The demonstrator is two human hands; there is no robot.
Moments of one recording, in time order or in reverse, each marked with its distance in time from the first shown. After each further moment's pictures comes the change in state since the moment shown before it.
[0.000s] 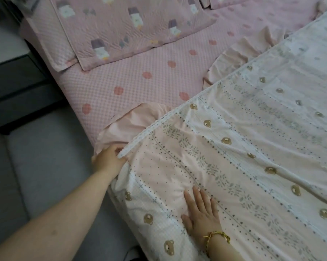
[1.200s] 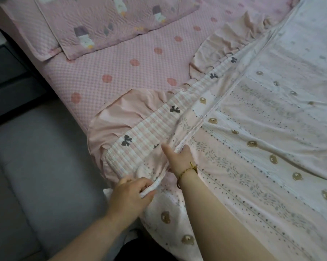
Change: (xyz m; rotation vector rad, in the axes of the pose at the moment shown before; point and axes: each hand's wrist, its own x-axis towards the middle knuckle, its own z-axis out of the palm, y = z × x) left_hand -0.127 -0.021 0.020 -0.254 -0.134 0.548; right_hand 0.066 -0.058 -0.117 1.408 -0.218 0.773
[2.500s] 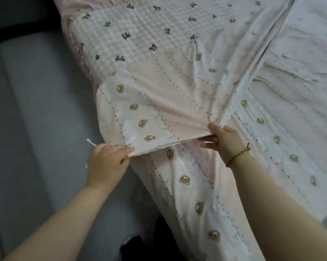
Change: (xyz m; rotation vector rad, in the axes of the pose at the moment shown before) left_hand -0.377 0.173 0.273 0.563 0.487 0.260; right_hand -0.216 0.292 -0.418 0.136 -0.181 -0.156
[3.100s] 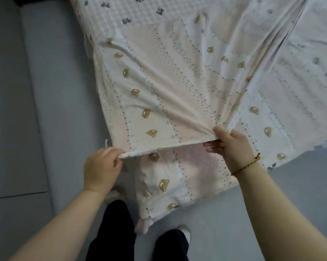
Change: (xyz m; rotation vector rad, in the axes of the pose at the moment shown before) left_hand -0.168 0.187 0.029 0.019 -0.063 -0.297; right_hand -0.113 0.084 -0.188 -0.026 -0.076 -0.035
